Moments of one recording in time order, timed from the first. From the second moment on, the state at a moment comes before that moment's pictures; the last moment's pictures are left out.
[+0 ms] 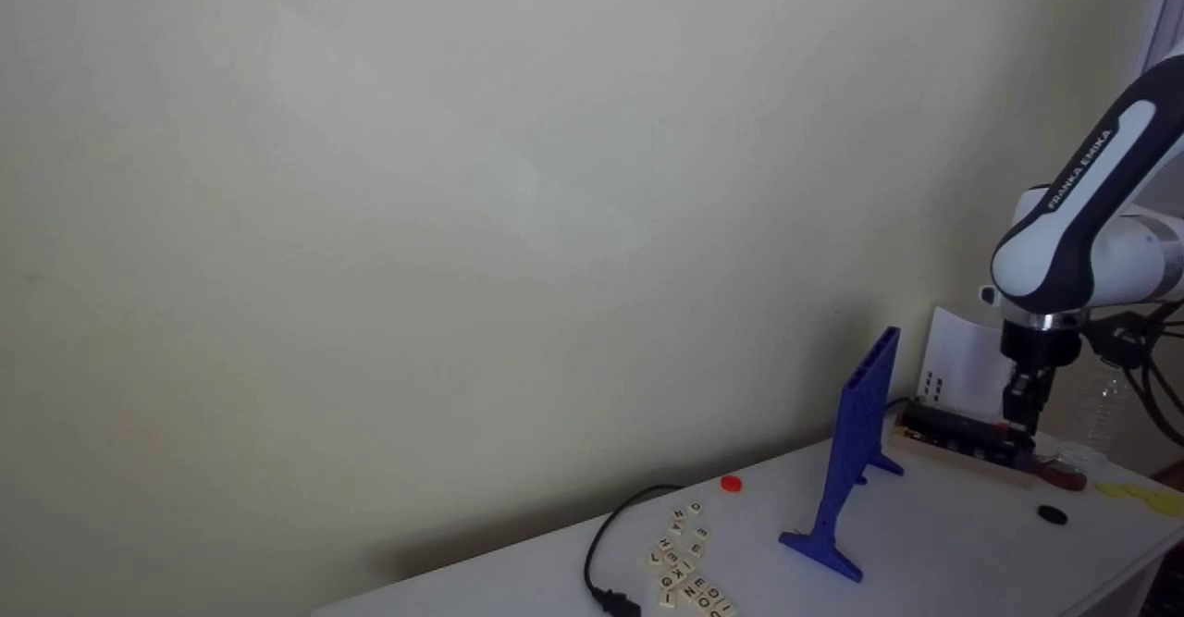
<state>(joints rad) -0.40 0.47 -0.10 -2.27 -0.15 2.75 -0.62</state>
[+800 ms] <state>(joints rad) -0.70 0.22 0.31 -2.43 0.48 2.85 -1.26</state>
